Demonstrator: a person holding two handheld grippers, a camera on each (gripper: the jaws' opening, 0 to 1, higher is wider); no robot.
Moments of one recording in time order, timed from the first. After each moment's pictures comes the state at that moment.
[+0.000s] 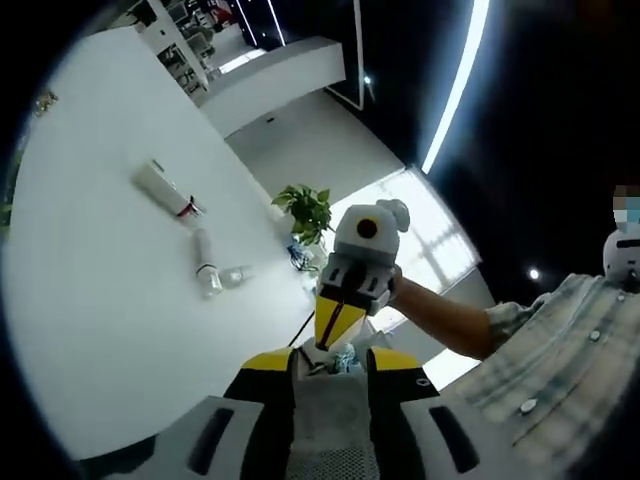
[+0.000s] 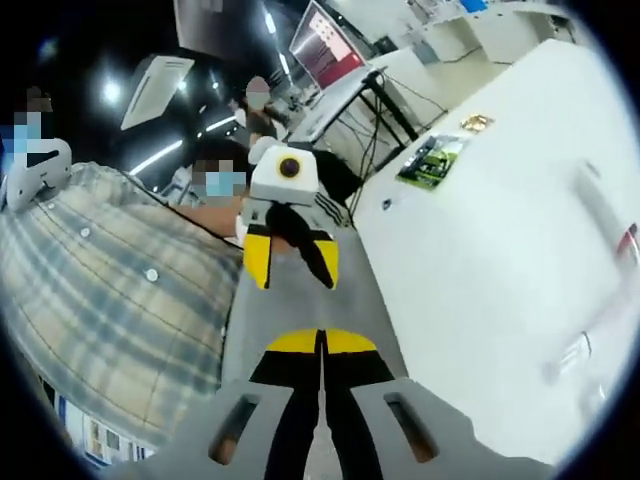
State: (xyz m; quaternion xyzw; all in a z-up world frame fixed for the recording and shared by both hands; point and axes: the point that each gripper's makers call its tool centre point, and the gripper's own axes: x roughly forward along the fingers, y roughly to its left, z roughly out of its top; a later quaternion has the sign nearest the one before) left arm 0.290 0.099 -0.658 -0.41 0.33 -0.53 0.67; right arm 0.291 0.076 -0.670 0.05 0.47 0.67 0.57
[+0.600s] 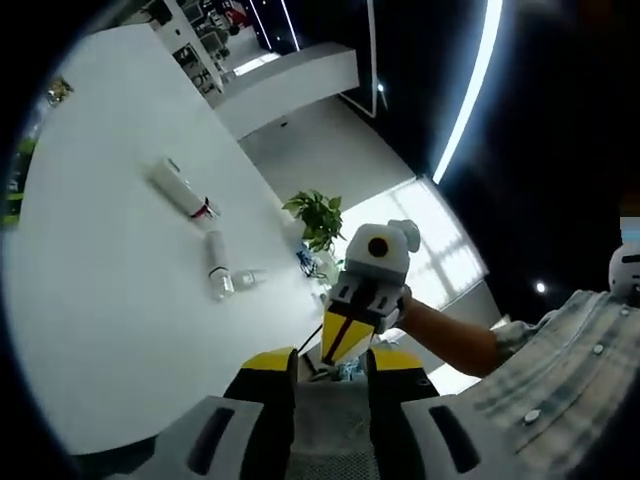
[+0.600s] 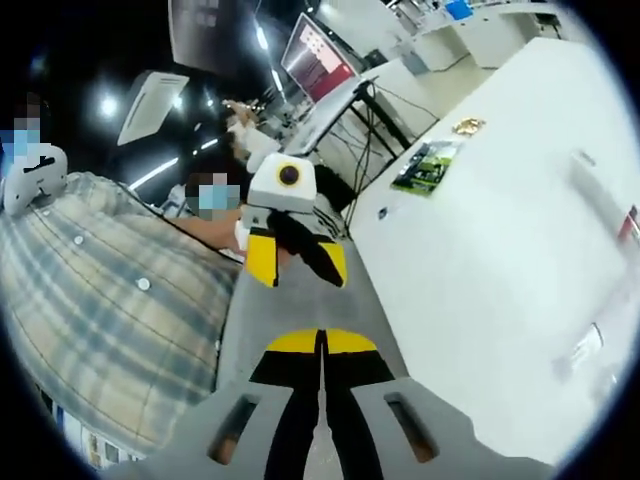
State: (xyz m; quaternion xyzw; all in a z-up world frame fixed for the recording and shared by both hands) left arm 0.299 0.106 -0.662 -0.43 0.34 -0.50 0.67; right arm 0.292 0.084 -0.673 0.07 0.47 0.66 0.59
